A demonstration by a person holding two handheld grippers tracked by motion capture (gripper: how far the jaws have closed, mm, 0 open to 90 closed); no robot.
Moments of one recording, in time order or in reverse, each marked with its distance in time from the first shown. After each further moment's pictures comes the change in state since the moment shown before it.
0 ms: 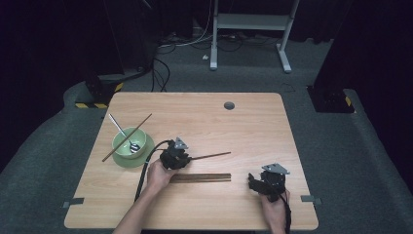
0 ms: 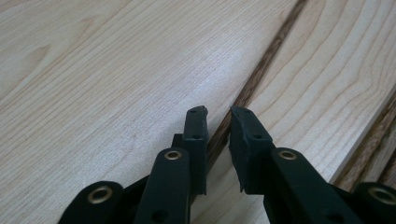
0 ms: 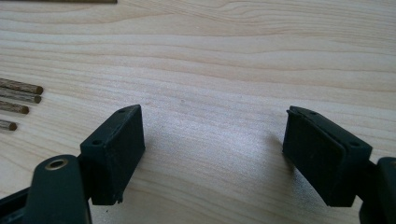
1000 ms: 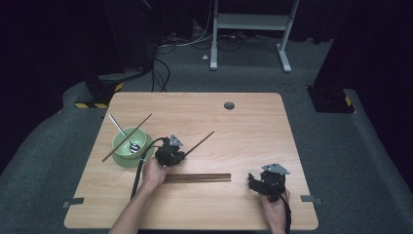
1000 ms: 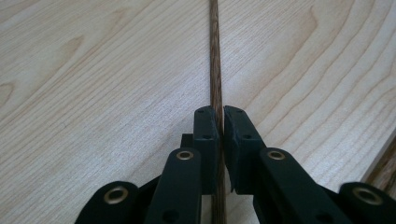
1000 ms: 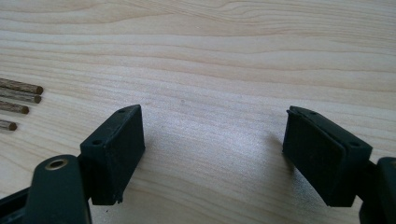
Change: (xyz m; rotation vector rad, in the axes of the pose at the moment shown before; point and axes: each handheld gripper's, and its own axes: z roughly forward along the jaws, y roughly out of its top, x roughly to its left) left arm 0.018 -0.004 -0.004 0.005 0.011 -0.010; right arm 0.000 0.000 0.000 0.000 0.000 -0.001
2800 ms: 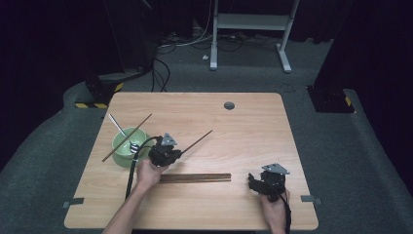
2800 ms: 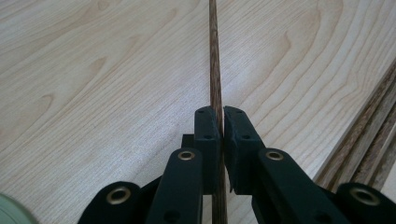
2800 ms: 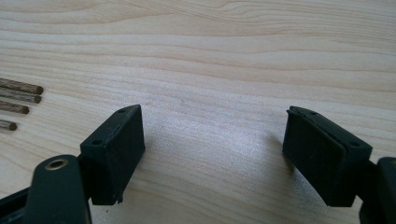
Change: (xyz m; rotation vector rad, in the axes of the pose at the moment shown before) left arm 0.000 -0.001 -0.033 -0.072 -0.009 0.009; right arm 0.000 0.000 0.000 0.000 0.000 0.000
